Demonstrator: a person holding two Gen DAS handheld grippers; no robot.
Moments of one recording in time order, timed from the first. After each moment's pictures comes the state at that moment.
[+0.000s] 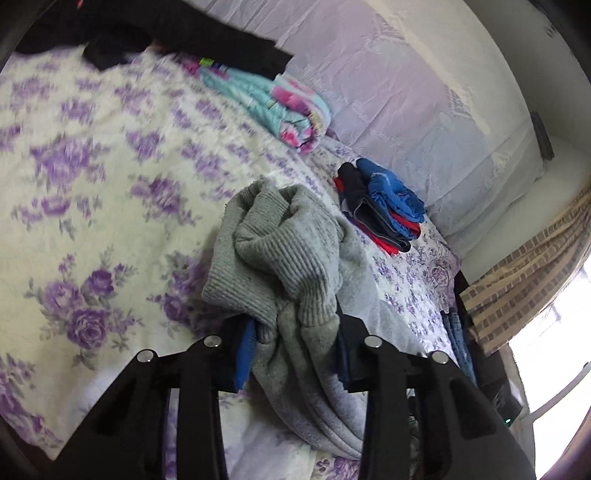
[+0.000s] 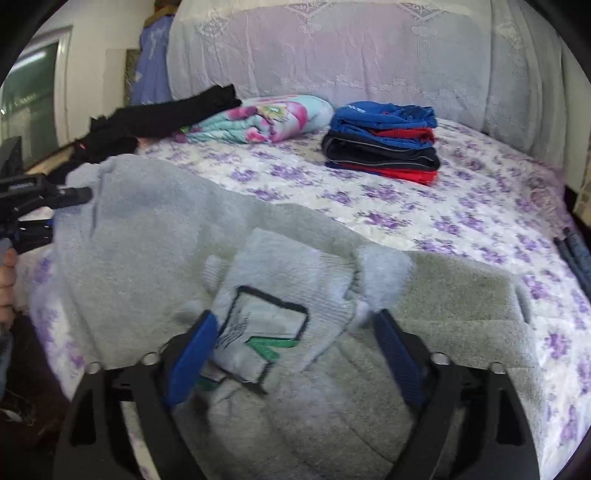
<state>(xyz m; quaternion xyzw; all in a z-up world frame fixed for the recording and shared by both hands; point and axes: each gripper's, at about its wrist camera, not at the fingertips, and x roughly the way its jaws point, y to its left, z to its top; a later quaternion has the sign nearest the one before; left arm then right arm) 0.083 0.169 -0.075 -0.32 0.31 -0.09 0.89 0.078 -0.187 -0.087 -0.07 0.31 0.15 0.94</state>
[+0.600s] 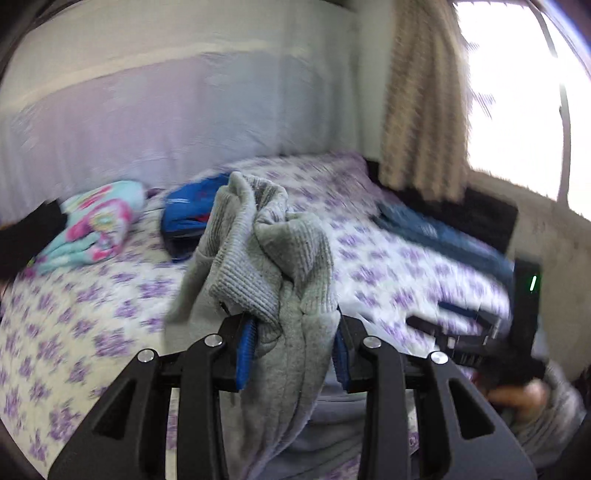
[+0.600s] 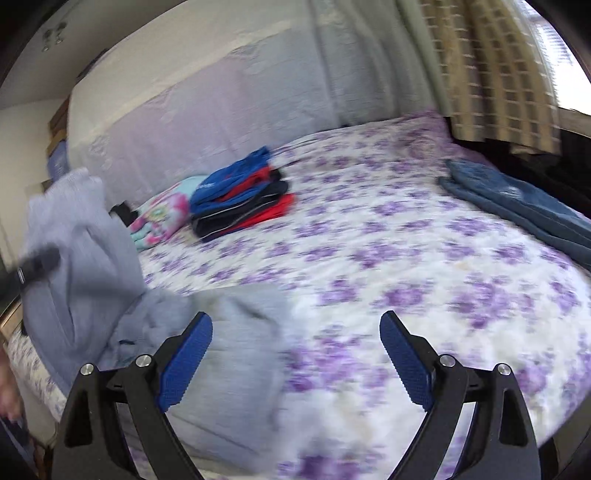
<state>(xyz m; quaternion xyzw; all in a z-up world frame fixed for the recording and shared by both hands) 0.035 -0.137 0.035 0.08 0.23 -0.26 0.93 0.020 -0.363 -0.052 0.13 0.22 -0.03 0.96</state>
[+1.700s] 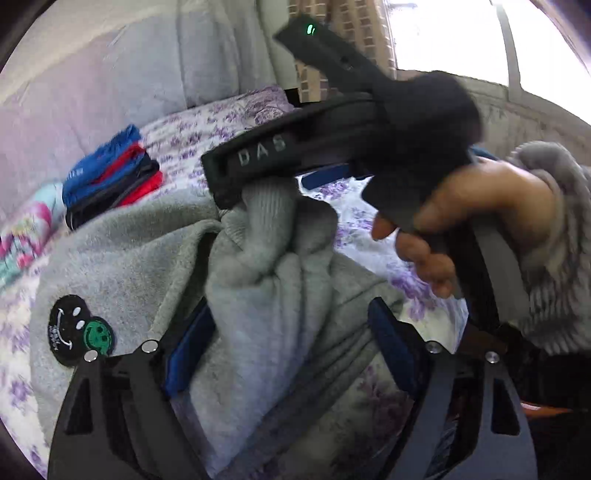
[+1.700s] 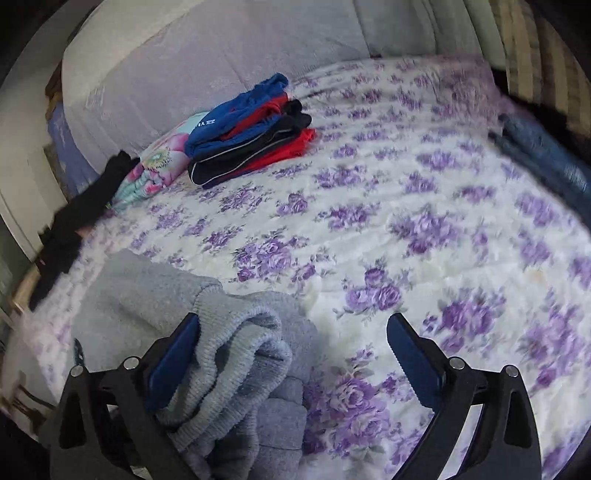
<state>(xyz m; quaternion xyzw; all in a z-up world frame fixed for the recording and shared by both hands) 0.012 -0.215 -0.078 0.19 0.26 -0.35 0.88 0.126 -0.362 -0.076 0.16 0.36 0.06 0.92</state>
